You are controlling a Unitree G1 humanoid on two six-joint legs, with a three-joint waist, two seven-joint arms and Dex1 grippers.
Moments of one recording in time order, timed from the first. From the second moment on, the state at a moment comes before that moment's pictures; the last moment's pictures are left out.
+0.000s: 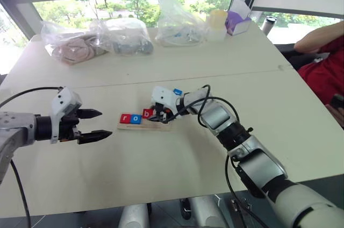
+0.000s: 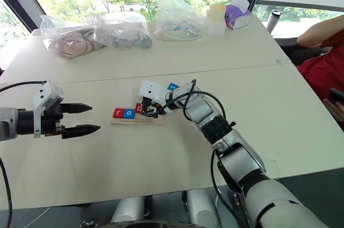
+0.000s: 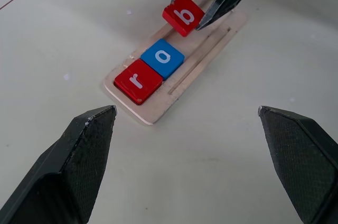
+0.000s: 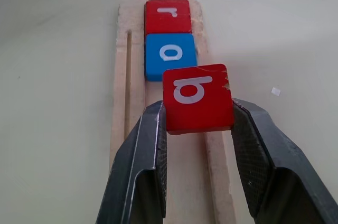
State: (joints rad) left arm -0.10 1.06 0.27 -0.27 -0.59 0.75 -1.11; right arm -0.88 -0.18 0.47 0.41 -0.06 0.43 1.00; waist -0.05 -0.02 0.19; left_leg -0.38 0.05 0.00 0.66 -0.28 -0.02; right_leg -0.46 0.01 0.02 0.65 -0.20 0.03
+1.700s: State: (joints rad) left arm -0.30 0.96 0.15 -0.33 -0.68 0.82 -1.04; right arm -0.57 -0.24 0.16 -0.04 0.09 0.81 0.60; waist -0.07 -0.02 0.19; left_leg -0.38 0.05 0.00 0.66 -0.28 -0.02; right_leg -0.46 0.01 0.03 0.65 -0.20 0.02
